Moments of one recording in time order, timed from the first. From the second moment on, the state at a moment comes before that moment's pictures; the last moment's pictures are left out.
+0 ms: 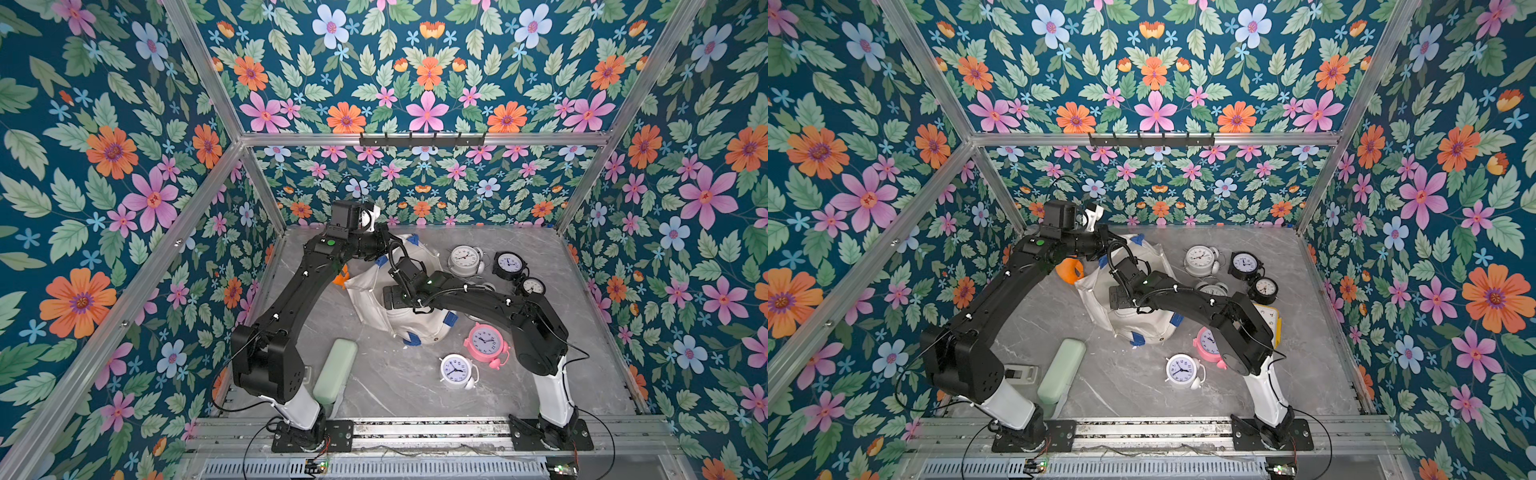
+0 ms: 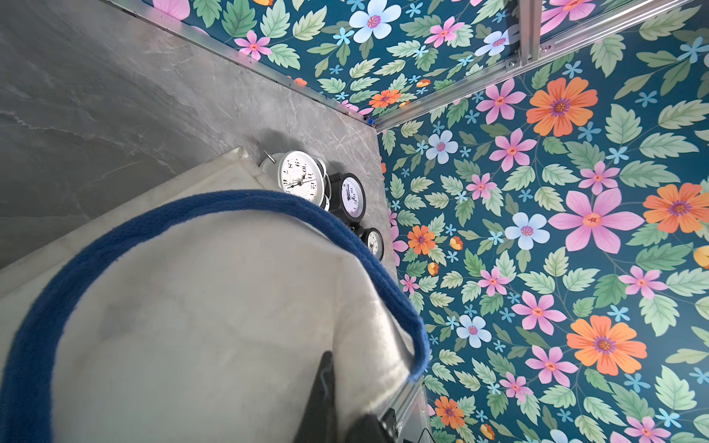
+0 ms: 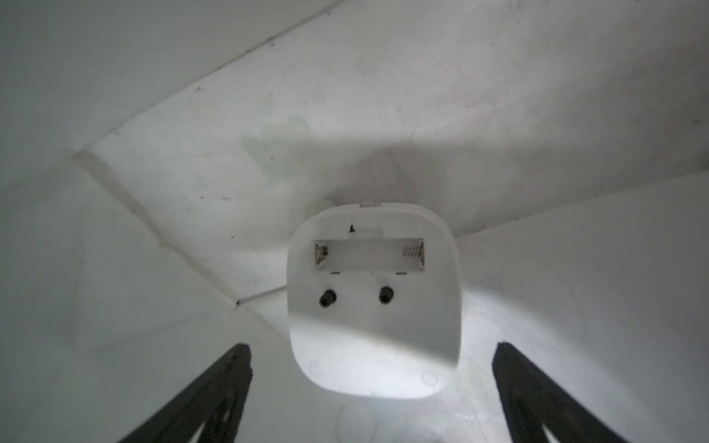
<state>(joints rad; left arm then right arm) -0.34 1.62 1.55 -0.51 0.64 -0.71 0.86 2.06 1.66 -0.57 0.14 0.63</state>
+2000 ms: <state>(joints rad) -0.46 1.79 1.63 -0.17 0.55 -1.12 0.73 1.26 1.43 -0.81 -0.05 0.50</state>
